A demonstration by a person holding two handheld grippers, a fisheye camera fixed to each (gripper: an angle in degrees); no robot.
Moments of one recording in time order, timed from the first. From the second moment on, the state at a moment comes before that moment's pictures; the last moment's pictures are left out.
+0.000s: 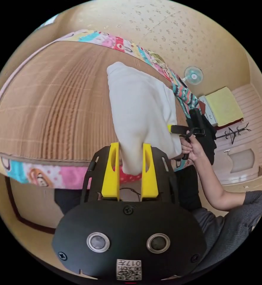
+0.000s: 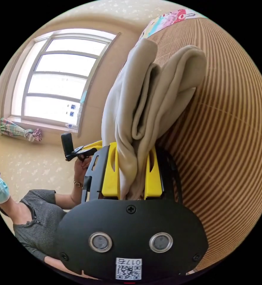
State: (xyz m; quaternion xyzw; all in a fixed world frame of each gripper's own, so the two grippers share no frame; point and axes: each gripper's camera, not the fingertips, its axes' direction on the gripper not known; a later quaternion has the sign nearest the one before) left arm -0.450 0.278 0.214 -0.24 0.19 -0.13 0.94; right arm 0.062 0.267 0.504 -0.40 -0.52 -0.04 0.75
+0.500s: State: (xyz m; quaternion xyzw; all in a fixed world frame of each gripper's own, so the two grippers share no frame) left arm -0.526 0.504 0.048 -0.23 0.10 -0.26 0.93; right arm -0.311 0.234 0.512 -0.47 -0.50 -0.15 0.71
